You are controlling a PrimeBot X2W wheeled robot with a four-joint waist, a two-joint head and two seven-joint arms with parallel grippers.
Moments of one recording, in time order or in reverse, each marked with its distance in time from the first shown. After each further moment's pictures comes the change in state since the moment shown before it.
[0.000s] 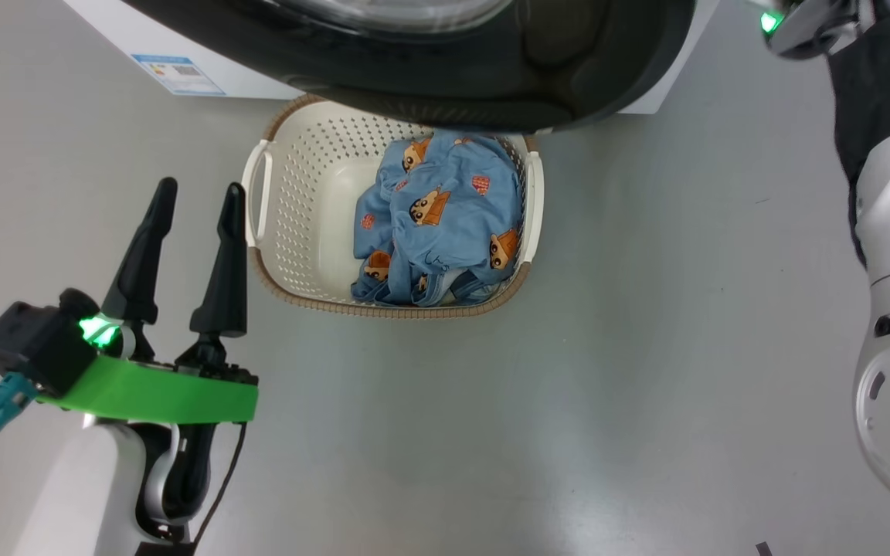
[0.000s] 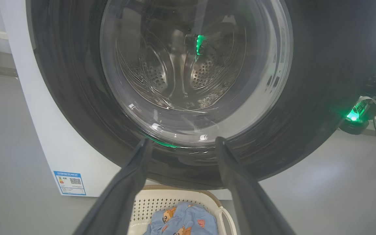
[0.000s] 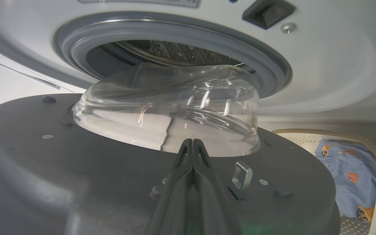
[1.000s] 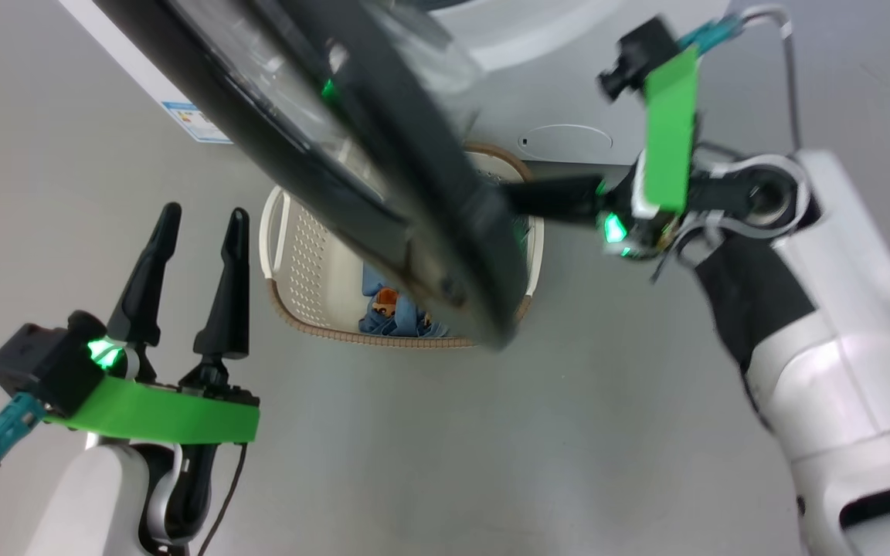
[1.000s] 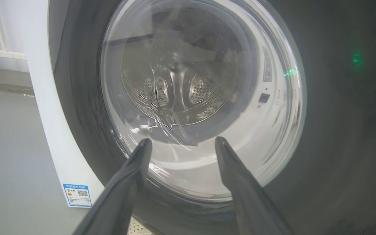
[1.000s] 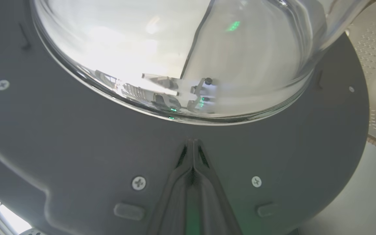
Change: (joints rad) left arm 0.044 0.006 0.002 -0.007 0.016 0.000 0.000; right arm 0.400 0.003 0.449 -0.292 0.461 0.000 0.246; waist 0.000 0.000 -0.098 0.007
